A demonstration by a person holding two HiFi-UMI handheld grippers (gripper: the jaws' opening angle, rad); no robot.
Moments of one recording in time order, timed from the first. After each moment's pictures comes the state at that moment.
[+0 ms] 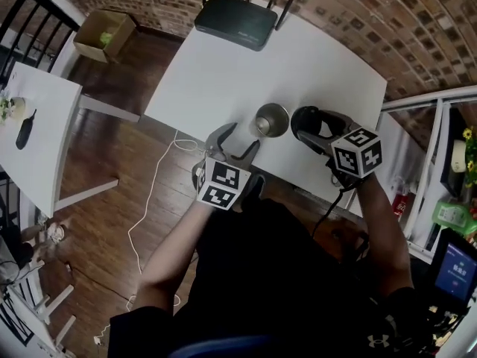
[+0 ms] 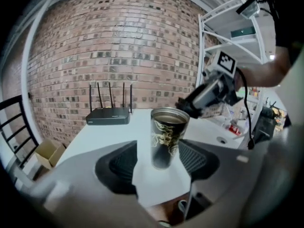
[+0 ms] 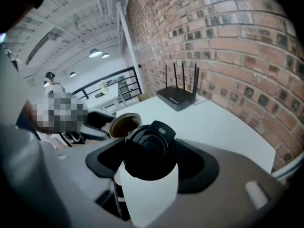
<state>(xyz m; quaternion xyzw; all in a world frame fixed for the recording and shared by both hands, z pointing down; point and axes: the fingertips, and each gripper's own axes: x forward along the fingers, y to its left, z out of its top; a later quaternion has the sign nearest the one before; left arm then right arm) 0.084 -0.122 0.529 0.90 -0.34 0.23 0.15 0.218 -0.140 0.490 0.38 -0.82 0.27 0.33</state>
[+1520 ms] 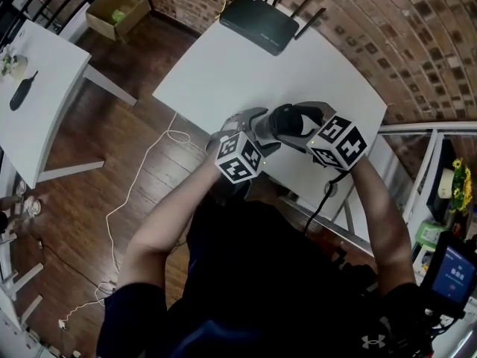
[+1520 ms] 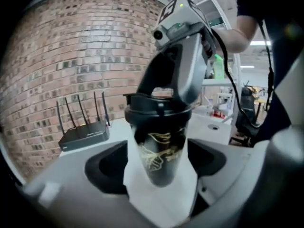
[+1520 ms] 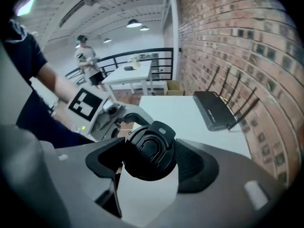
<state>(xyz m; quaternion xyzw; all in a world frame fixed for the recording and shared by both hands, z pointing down) 0.135 -0.133 0.546 0.95 -0.20 0.24 0.03 0.119 -0.147 0.483 0.18 -0.85 0.15 0.48</state>
